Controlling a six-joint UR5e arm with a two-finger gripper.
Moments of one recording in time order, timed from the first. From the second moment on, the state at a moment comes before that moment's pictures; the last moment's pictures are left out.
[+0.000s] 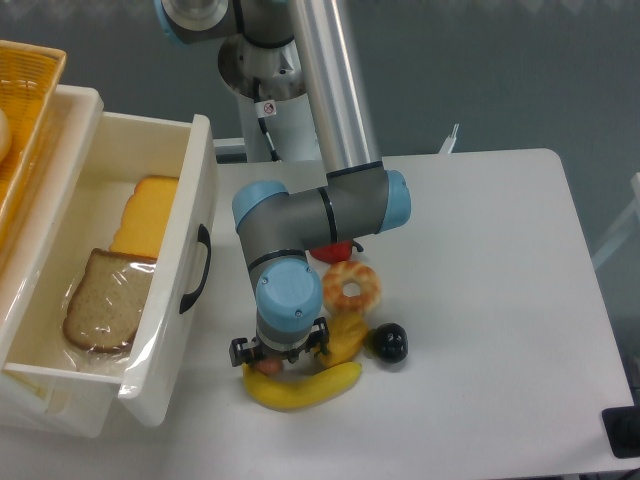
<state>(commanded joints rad) 2.29 -2.19 -1.53 -1.09 1.50 0.00</state>
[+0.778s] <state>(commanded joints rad) 2.28 -2.18 -1.54 -1.09 1.49 0.01</state>
